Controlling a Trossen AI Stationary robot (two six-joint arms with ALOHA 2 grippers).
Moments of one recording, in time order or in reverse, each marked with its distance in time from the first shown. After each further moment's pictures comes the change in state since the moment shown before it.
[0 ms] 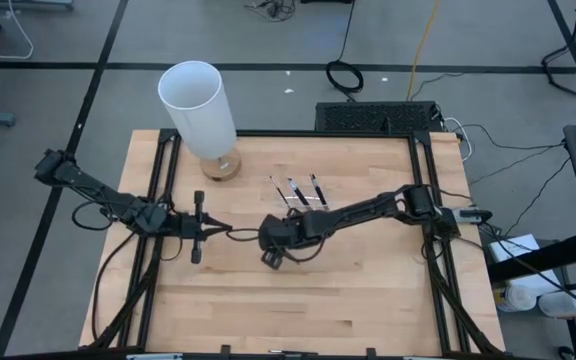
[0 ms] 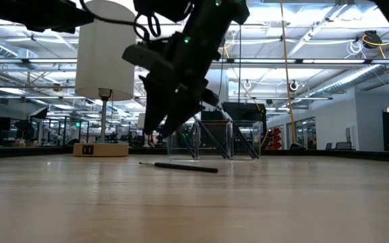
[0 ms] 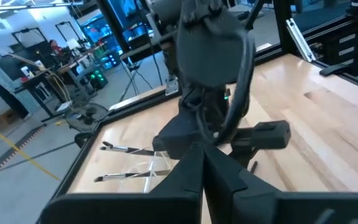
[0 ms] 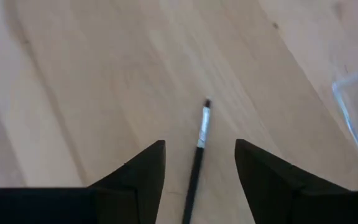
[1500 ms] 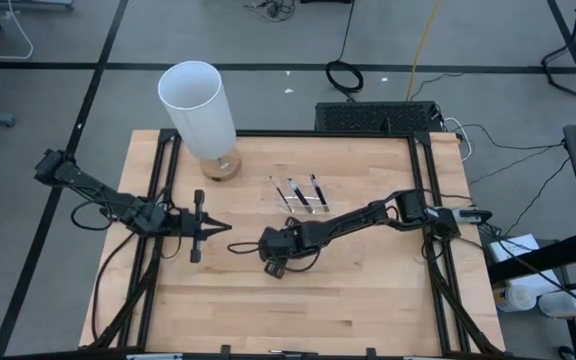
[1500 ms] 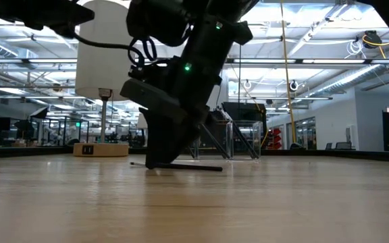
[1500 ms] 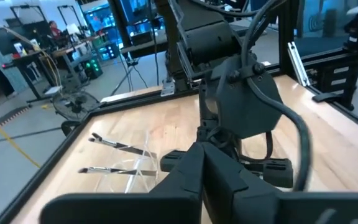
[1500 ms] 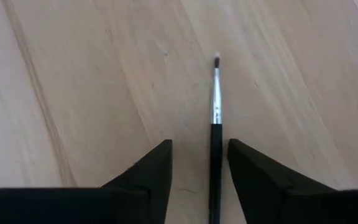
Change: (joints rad) left arm 0.000 0.000 0.000 0.019 0.001 -0.152; right arm 0.030 0.098 -0.070 0.017 0.000 -0.077
